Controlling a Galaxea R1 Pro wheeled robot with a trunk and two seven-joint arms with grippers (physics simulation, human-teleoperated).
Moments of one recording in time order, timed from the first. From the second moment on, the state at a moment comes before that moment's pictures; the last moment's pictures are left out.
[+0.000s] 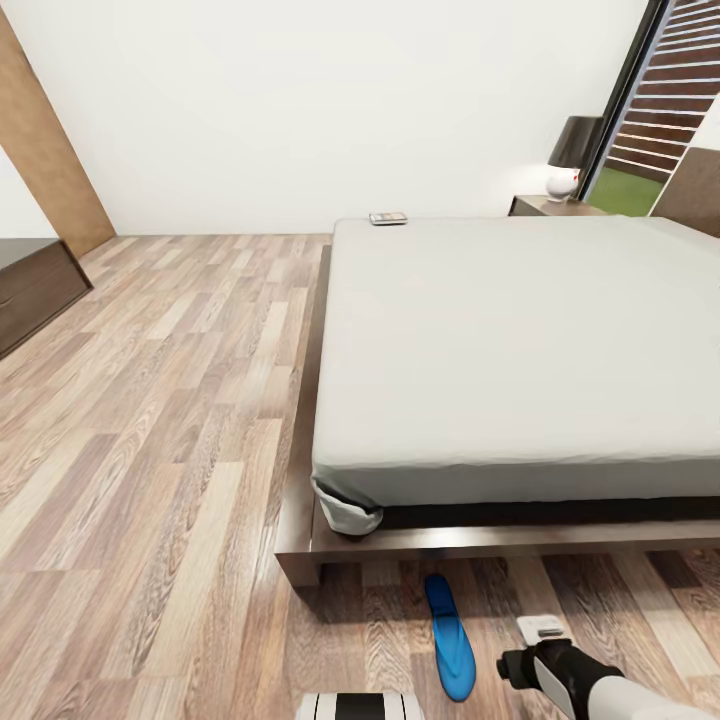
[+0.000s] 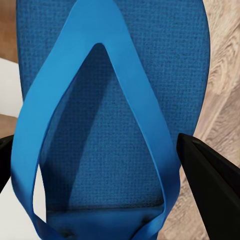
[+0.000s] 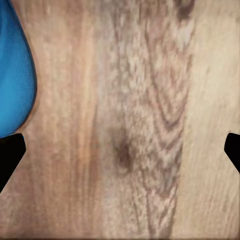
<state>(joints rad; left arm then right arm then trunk) -0.11 0.75 0.18 -0.29 0.31 -0.19 0.42 -0.64 -0.12 0.11 -0.07 -0.04 0.23 0.02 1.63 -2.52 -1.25</state>
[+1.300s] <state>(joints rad) -0.11 0.75 0.18 -0.29 0.31 -0.19 0.41 -0.54 -0.23 0.06 -0.03 -0.04 0.23 0.02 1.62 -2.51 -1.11</state>
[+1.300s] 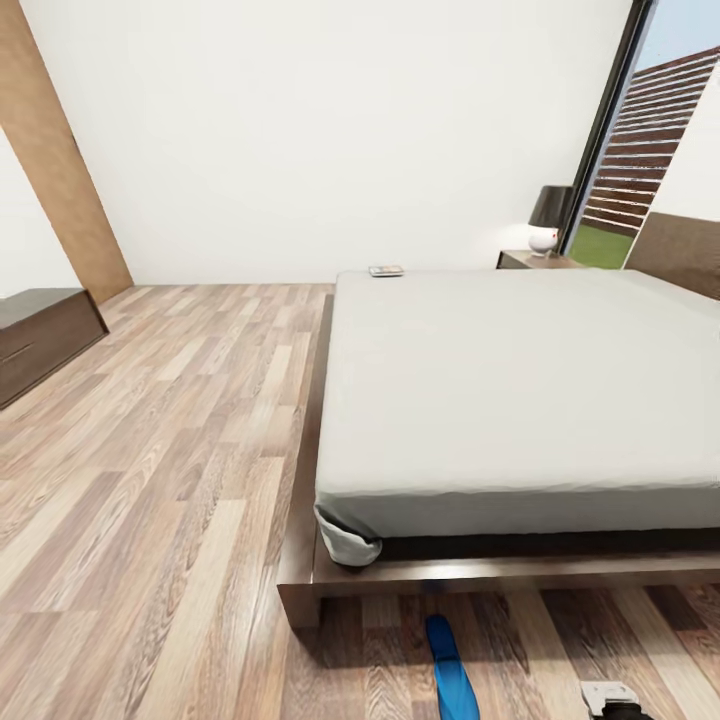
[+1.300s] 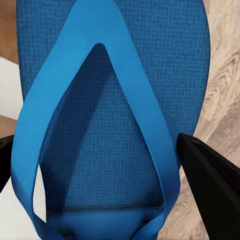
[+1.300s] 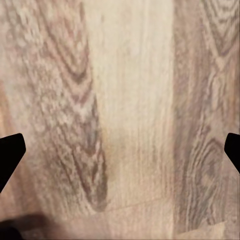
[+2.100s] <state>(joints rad) -0.10 0.75 0.16 -0.29 0.31 -0.19 0.42 -0.52 -0.23 0.06 -0.01 -0.04 0.22 0.02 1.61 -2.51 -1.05</state>
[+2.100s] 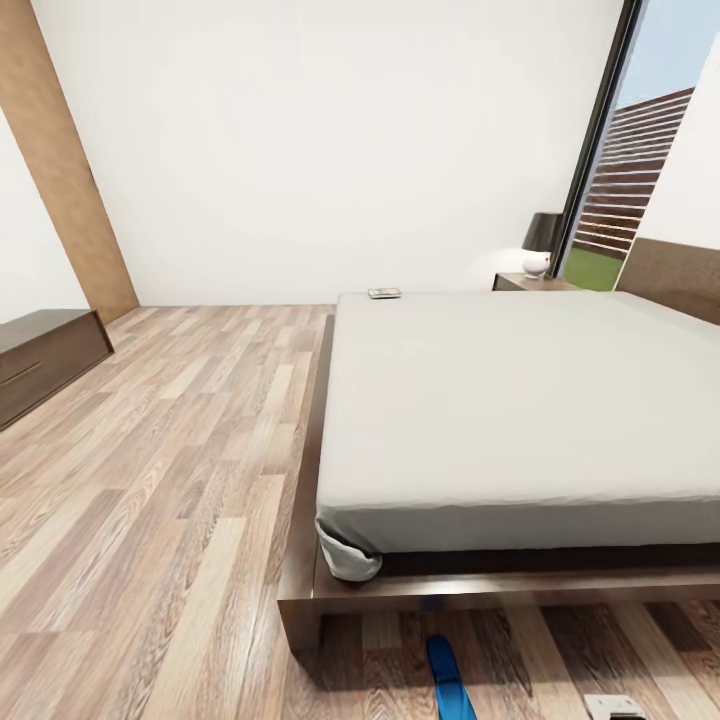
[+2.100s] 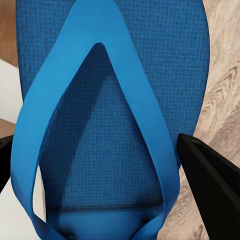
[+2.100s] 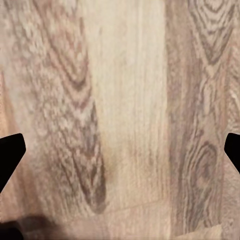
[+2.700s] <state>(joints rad) -0.07 0.72 0.12 -0.19 0.23 -0.19 0.43 -0.52 -0.23 0.06 -0.01 -0.04 0.22 0.02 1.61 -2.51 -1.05</state>
